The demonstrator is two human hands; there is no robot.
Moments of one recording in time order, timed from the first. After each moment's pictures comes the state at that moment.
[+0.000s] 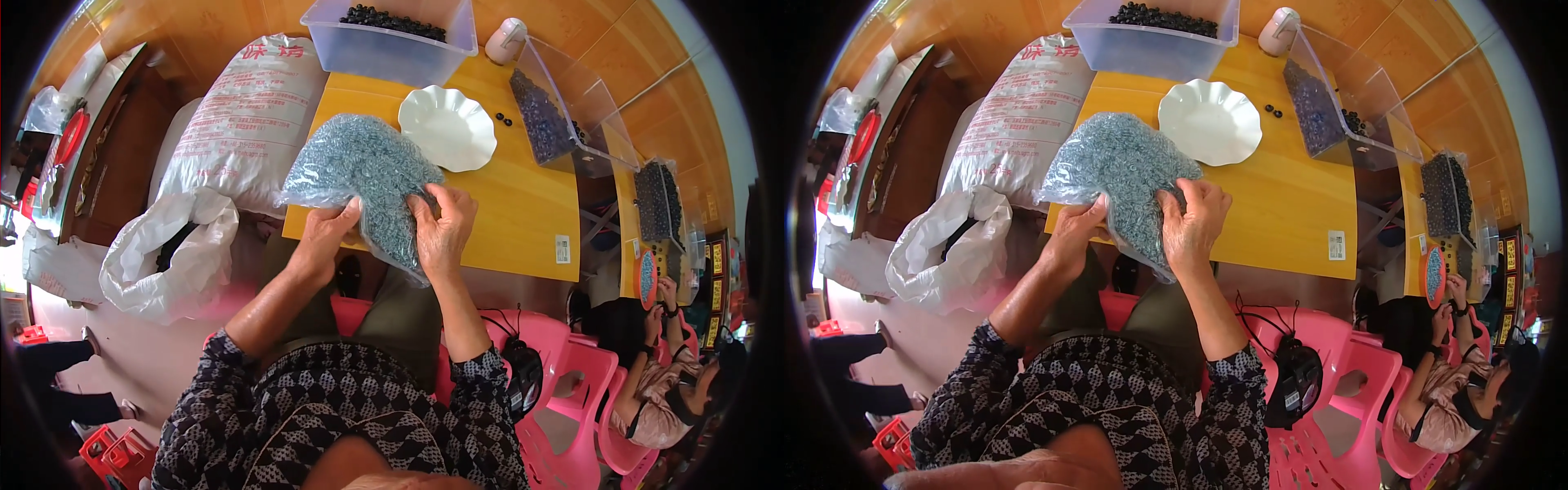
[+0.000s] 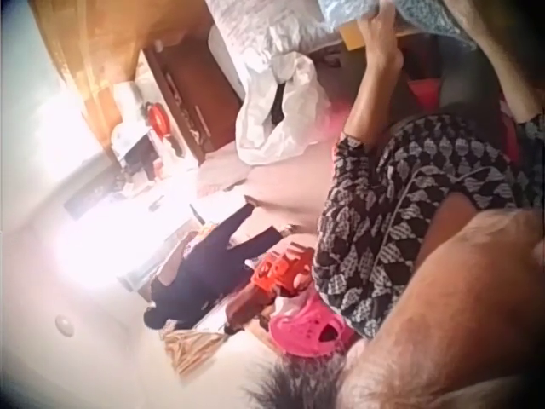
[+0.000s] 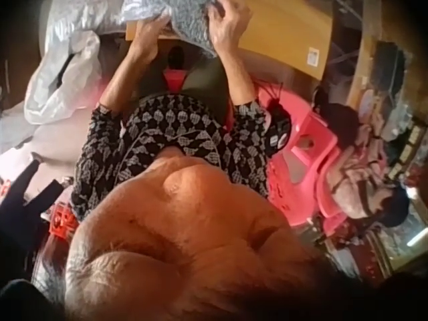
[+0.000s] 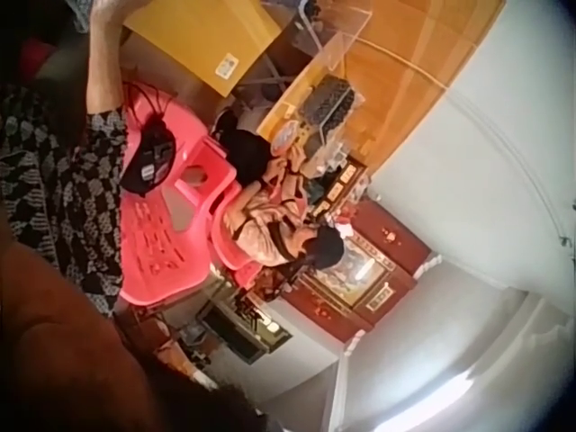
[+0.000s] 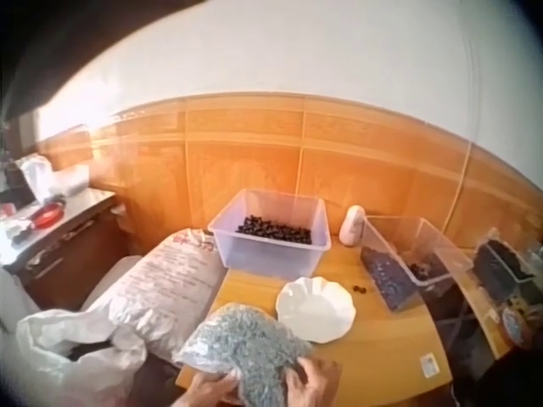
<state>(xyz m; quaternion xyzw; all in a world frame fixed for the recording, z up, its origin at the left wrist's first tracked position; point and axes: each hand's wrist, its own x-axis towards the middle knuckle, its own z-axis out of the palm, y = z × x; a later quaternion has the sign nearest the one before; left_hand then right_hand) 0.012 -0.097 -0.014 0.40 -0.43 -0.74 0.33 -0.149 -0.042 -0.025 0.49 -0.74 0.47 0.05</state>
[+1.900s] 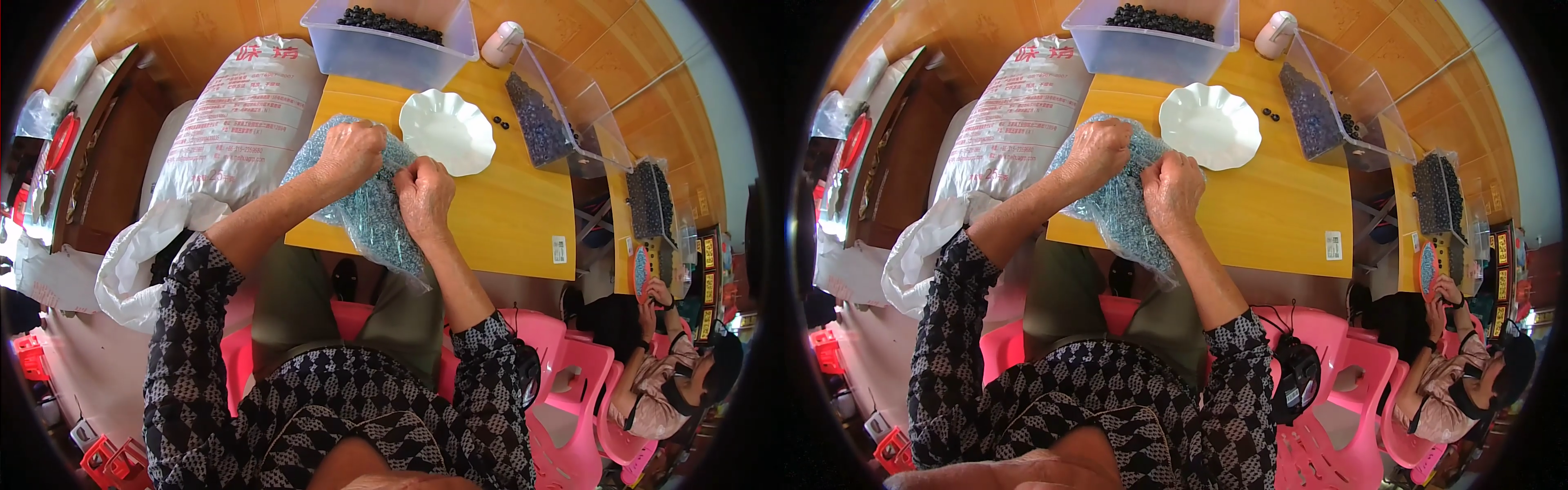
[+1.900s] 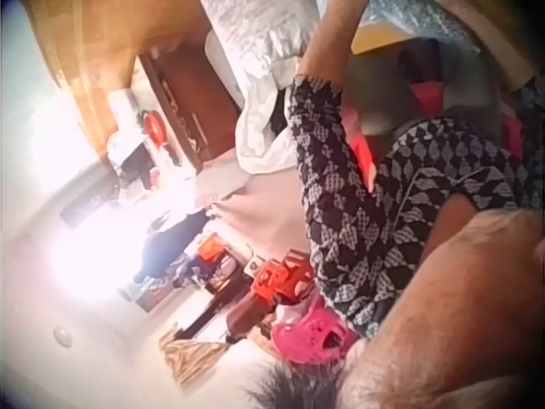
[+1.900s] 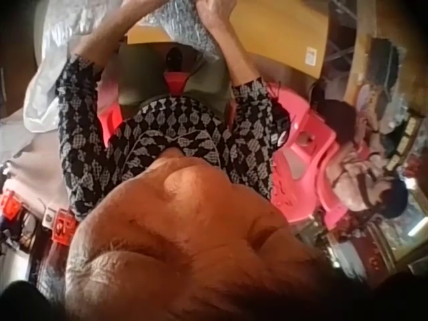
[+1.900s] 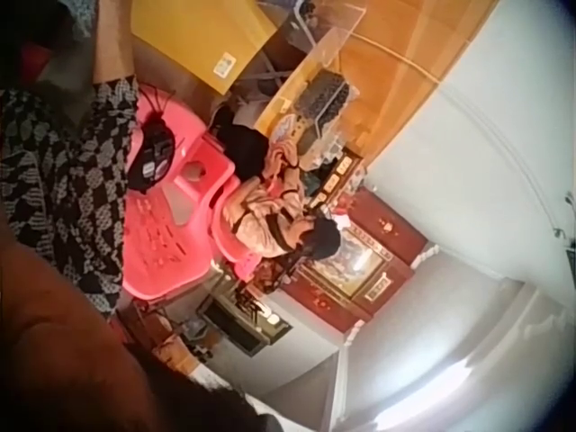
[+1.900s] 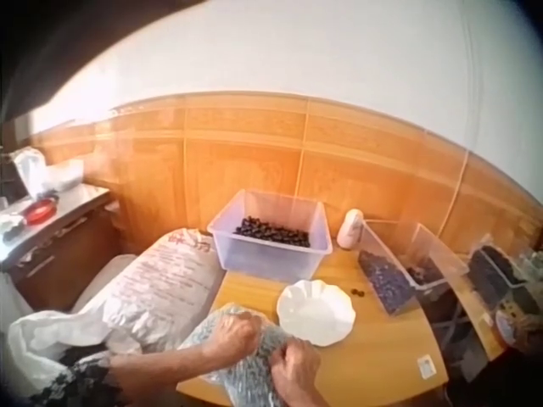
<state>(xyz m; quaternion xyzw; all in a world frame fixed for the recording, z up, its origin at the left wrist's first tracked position) -0.037 -0.205 -0.002 0.26 -0.91 -0.09 0.30 -0.147 -0.103 -0.023 0.54 -0.71 0.45 0.05</state>
